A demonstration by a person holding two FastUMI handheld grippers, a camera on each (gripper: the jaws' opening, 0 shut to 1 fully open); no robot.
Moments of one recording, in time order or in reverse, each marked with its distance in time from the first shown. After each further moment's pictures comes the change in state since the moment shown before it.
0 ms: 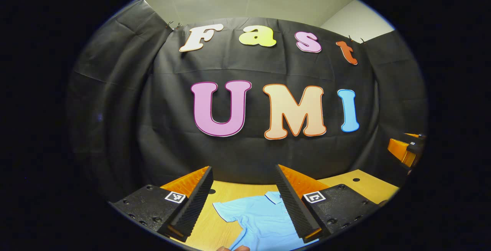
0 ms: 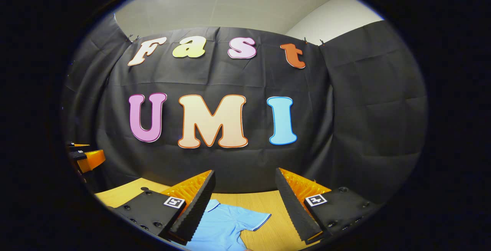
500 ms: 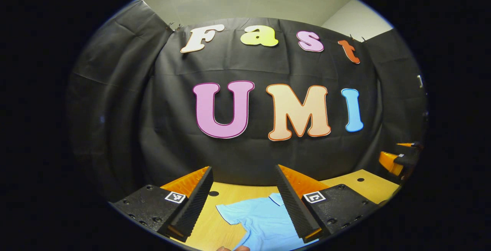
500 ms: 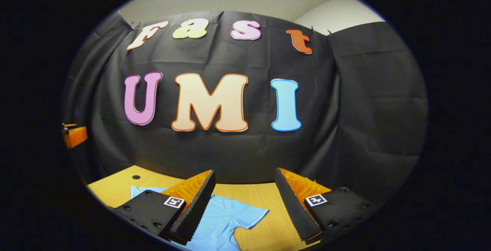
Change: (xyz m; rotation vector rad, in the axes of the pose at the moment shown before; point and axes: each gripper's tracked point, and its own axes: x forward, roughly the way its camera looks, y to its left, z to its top) left arm 0.013 0.009 0.000 0.017 -0.007 0.023; right arm 0.066 -0.011 -0.078 -0.065 0.146 -0.009
